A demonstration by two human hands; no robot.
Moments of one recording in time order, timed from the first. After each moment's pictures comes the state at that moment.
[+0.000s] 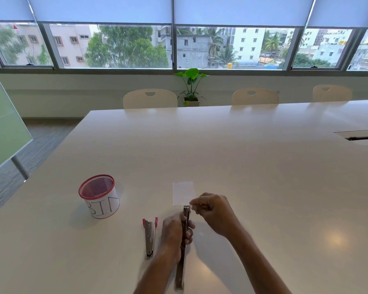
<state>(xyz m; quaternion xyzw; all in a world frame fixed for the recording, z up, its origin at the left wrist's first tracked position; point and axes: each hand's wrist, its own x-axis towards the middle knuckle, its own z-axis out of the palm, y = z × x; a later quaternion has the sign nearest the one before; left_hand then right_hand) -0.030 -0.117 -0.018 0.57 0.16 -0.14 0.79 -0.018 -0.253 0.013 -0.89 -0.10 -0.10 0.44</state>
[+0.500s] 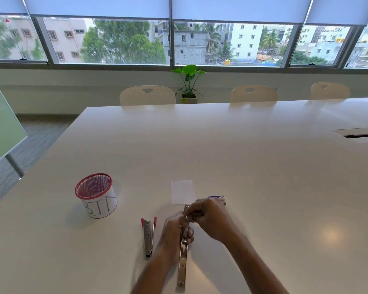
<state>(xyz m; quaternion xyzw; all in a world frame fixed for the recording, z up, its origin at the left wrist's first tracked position) -0.031 -0.111 -0.019 0.58 0.06 -0.20 0.79 -0.025 -0.240 0.015 -0.92 -0.11 -0.05 0.37</state>
